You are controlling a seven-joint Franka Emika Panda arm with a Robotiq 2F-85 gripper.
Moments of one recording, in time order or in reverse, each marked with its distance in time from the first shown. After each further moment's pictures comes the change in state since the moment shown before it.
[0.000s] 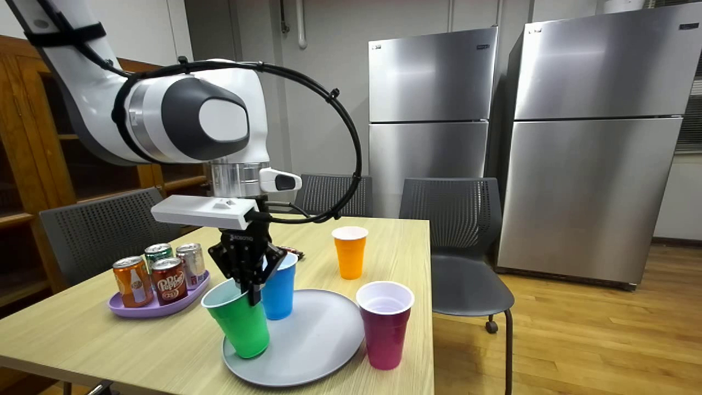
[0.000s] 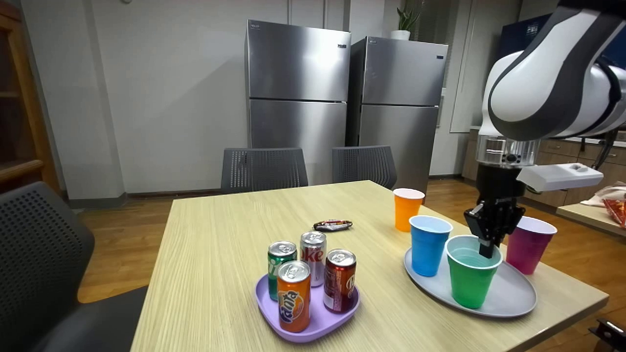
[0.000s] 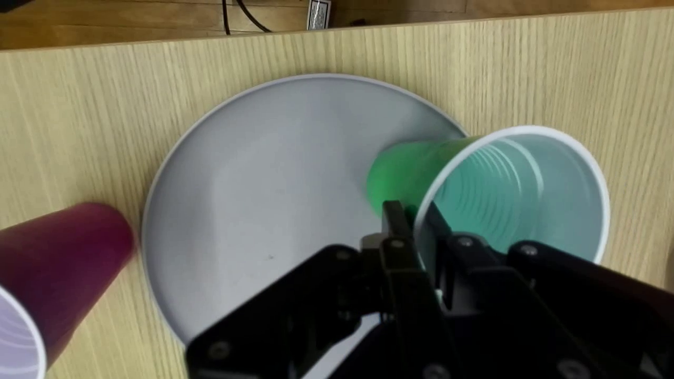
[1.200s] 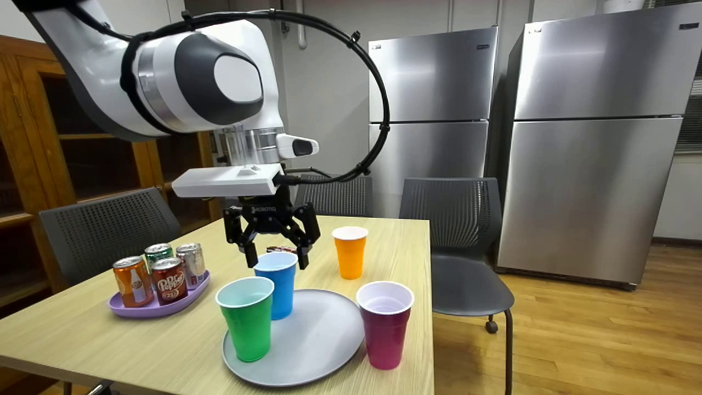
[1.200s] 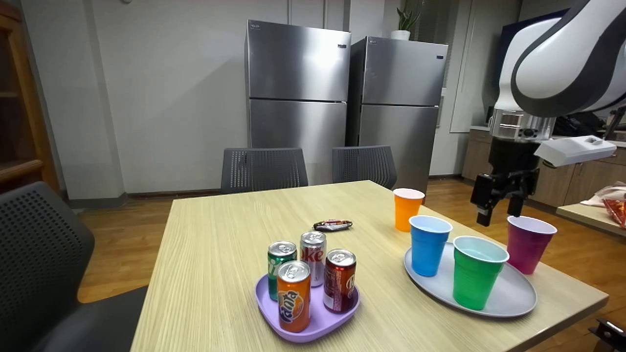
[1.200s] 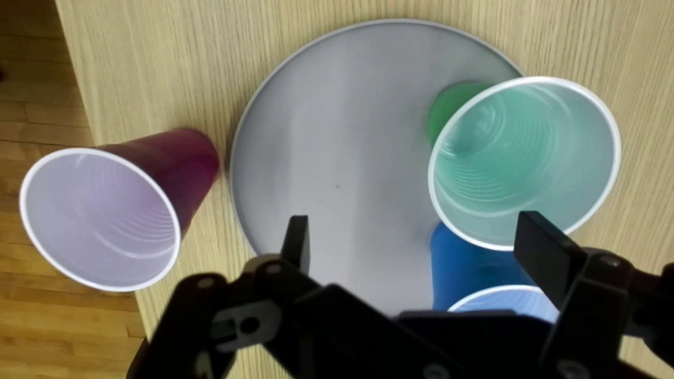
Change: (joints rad) arm -0.063 -0.119 -0.031 0.007 -0.143 -0.022 -0.010
